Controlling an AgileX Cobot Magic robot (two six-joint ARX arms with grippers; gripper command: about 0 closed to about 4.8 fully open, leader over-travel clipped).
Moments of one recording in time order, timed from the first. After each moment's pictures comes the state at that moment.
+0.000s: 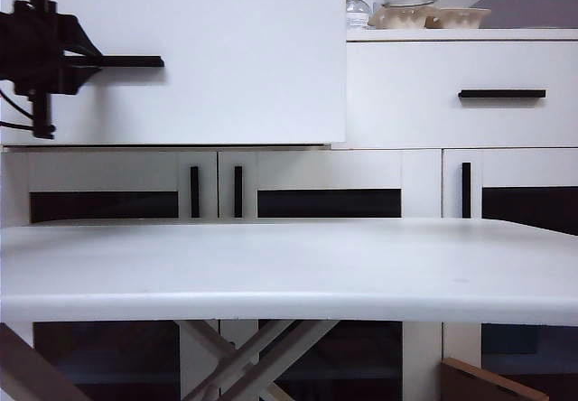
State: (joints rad) left arm -0.13 1.52 0.63 1.10 0.06 -1.42; right arm 0.55 1.02 0.85 0.11 -0.08 -0.08
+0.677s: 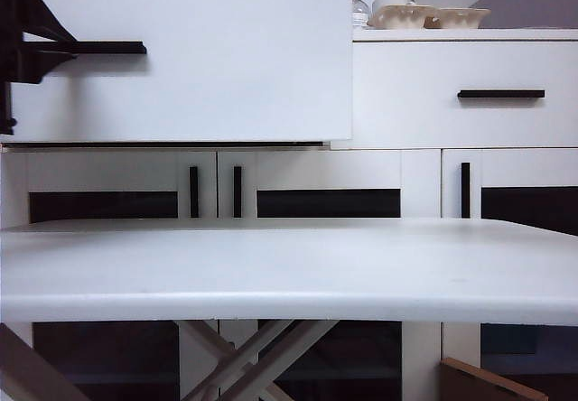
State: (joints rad) left arm -0.14 1.27 0.43 1.05 0.06 -1.41; right arm 0.55 0.97 0.85 0.09 -0.08 -0.08
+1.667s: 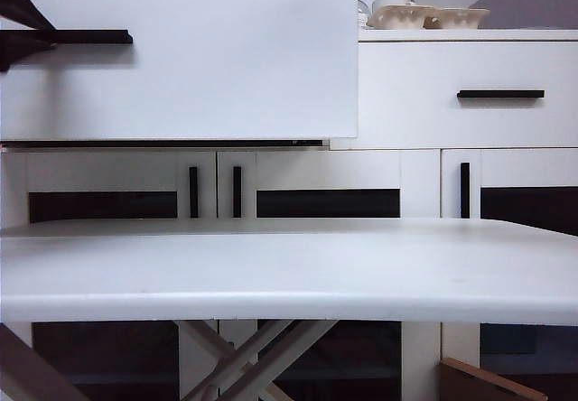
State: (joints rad) left arm -0.14 1.04 0.35 0.83 0.07 -1.40; right arm 0.55 0.97 0.85 0.09 -0.08 -0.08
